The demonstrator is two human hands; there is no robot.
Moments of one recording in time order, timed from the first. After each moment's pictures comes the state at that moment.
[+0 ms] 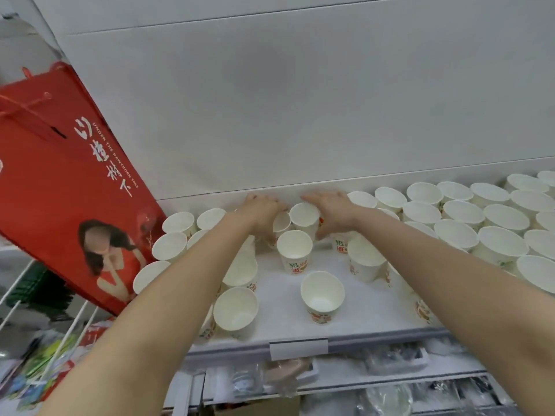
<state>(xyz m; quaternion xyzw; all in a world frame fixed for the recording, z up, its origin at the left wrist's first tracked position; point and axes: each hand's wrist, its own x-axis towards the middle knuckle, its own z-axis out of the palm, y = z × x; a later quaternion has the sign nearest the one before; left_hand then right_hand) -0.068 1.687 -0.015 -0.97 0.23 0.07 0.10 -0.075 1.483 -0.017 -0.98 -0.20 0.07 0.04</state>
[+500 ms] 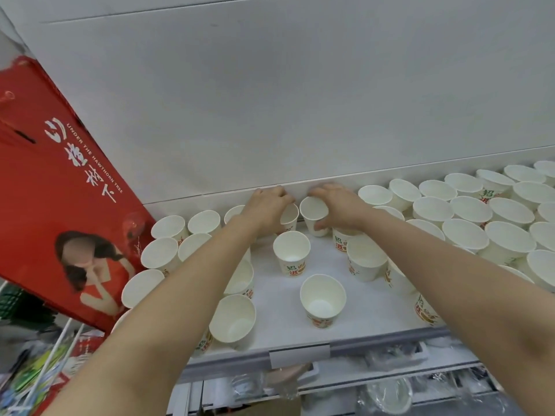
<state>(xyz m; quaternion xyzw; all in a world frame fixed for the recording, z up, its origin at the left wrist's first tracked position) -0.050 1.670 -0.033 -0.96 0.26 -0.01 0.03 -0.062 1.462 -0.034 -0.98 -0.18 0.00 0.12</state>
